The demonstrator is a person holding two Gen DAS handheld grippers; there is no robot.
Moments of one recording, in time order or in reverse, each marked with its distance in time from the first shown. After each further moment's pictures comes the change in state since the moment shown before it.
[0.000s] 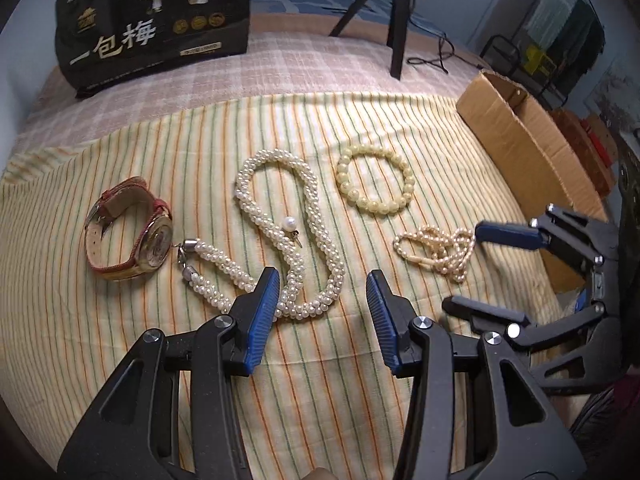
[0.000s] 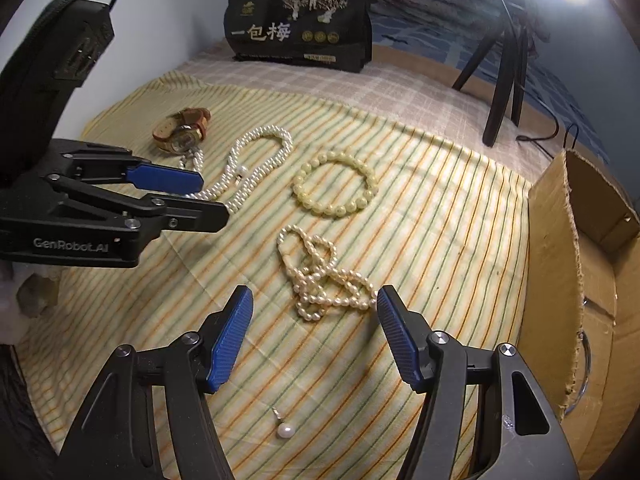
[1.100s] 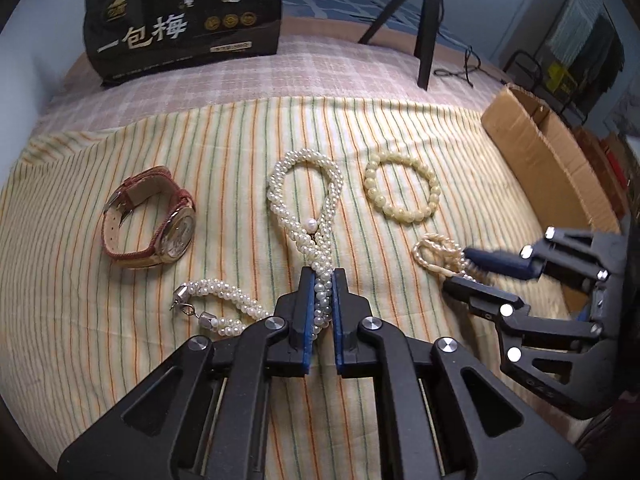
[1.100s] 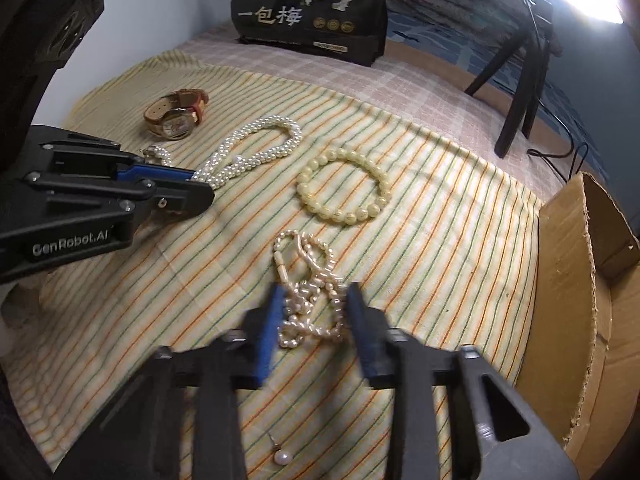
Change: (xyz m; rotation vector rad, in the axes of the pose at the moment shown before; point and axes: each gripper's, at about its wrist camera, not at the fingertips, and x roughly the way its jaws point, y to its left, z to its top) left arm -0.004 0.012 -0.004 -0.099 -0.041 0.047; right arm 0.015 0.013 0.009 -0.068 0.025 -0.045
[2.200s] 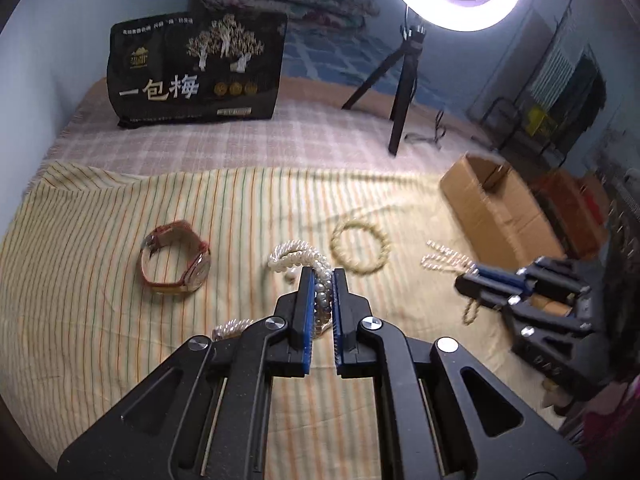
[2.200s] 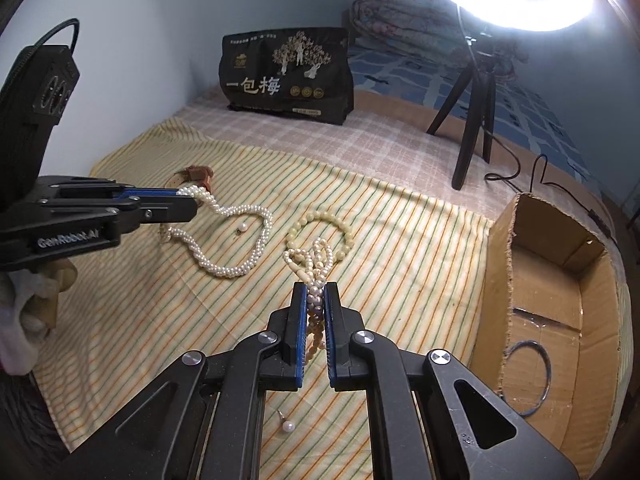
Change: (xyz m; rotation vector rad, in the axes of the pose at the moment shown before) left arm -0.064 -0.002 0.015 -0.052 -0.152 -0.091; right arm -0.062 -0.019 0.007 0.111 -0.150 0.015
